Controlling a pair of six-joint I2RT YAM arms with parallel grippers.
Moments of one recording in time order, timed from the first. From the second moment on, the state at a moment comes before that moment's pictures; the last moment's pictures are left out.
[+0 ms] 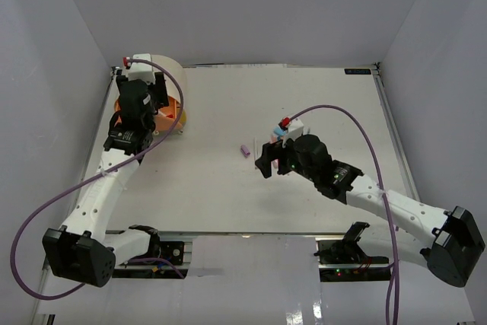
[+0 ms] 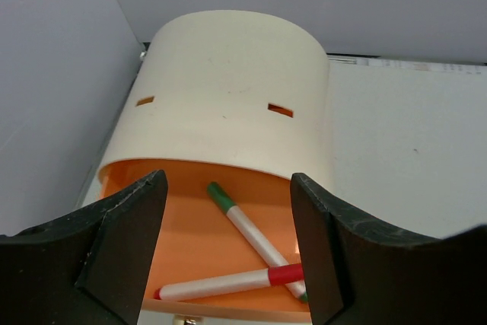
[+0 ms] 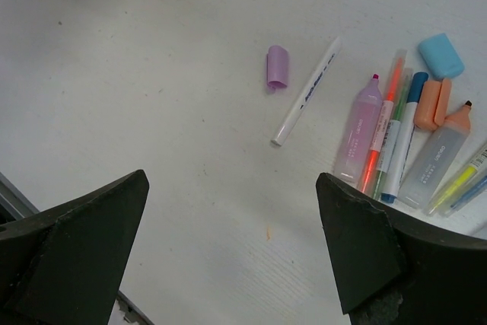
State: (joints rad) left arm -0.23 1.13 1.08 -0.09 -0.44 0.06; right arm 0.87 1.05 0.69 -0.07 0.09 0.33
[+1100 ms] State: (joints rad) left arm -0.23 0.74 1.00 -0.55 0.01 -0.34; right arm 0.87 1.82 1.14 -0.37 0.30 0.46
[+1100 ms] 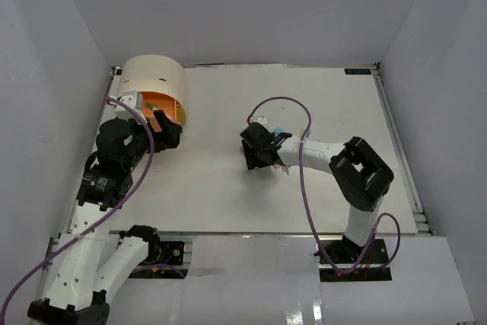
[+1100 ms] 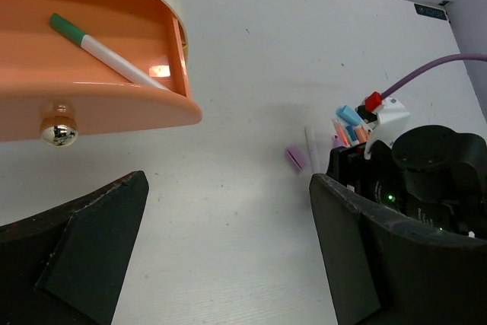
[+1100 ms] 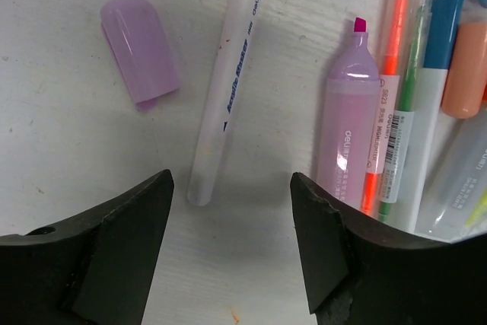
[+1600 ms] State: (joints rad) left arm -0.23 0.76 0.99 -0.55 0.14 -0.41; right arm 0.86 1.86 1.17 -0.36 0.35 0.50
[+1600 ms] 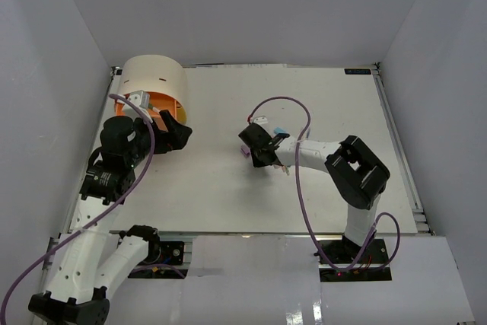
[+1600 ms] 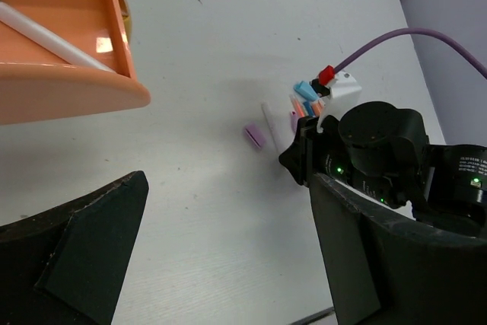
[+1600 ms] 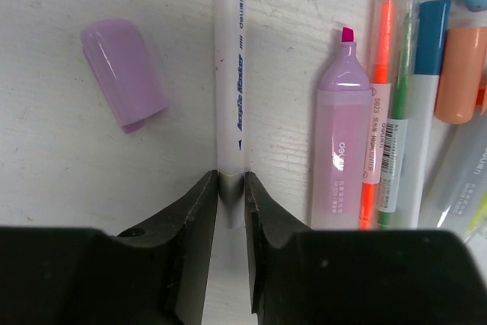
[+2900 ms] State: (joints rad) left arm -0.84 1.36 1.13 -0.21 -0.10 -0.84; right arm 0.88 1.02 0.69 0.12 0.02 0.37
